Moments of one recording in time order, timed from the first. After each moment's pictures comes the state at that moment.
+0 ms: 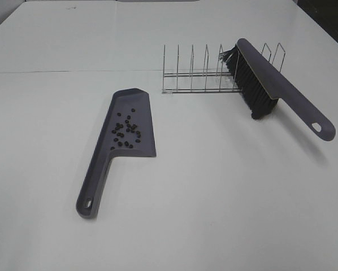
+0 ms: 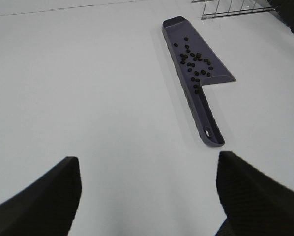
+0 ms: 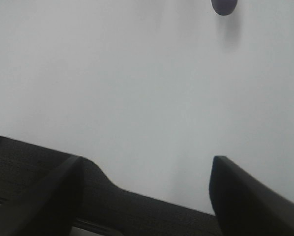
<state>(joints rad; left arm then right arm) -0.43 0.16 -0.51 0.13 1.04 -0.25 0.13 0.45 -0.50 0.11 1.06 -0.11</state>
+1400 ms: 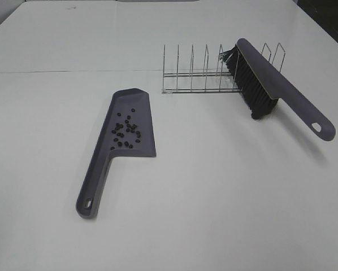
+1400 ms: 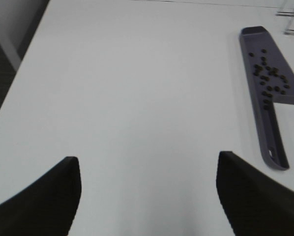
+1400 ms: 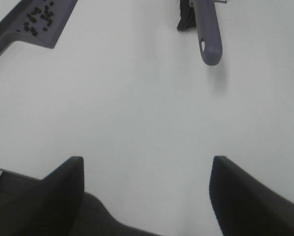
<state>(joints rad) -0.01 0.13 -0.51 0.09 1.05 -0.19 0.12 0.19 -0.50 0.12 1.06 -0.11</state>
